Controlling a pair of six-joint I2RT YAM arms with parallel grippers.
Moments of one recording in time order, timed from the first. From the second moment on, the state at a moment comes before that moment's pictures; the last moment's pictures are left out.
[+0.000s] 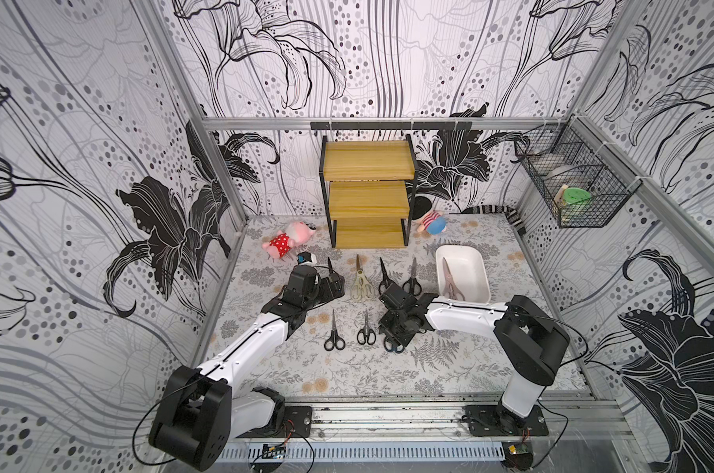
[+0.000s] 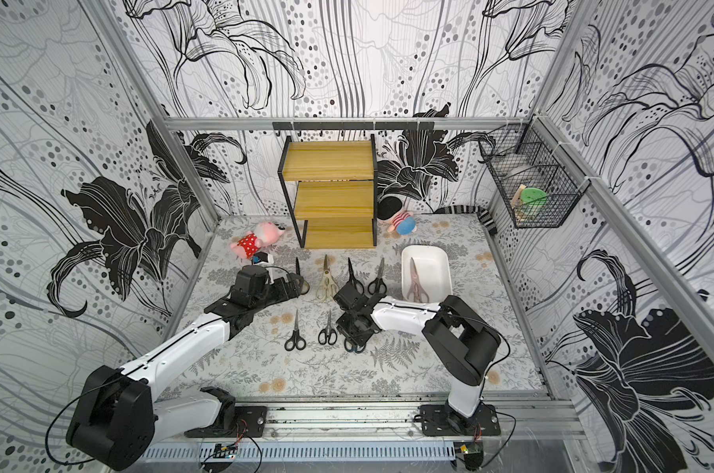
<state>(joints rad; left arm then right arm) -0.34 1.22 0.70 -0.12 0.02 -0.59 0.88 1.77 1.05 -0.45 -0.15 1.57</state>
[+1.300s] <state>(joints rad) -0.34 1.90 1.39 -0.20 0.26 -0.60 0.18 1.82 1.36 -0.92 0.17 0.44</state>
